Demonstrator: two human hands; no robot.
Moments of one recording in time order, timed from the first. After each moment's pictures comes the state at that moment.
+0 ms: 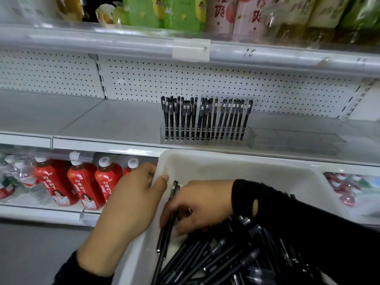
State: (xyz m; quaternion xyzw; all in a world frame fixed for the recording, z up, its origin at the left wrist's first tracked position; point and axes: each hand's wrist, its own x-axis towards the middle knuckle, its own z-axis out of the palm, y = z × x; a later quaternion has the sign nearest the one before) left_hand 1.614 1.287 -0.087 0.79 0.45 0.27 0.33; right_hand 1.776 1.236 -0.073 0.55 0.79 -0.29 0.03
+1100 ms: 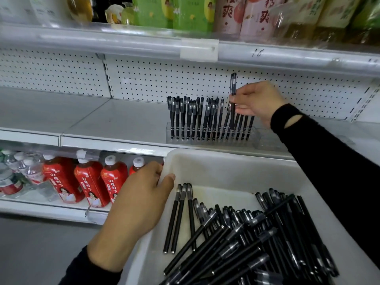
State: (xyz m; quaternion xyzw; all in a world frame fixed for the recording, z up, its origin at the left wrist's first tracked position) left_hand 1.613 1.288 -0.091 0.78 0.44 0.28 0.35; right_hand 1.914 1.289 0.006 0.71 0.41 -0.21 -0.53
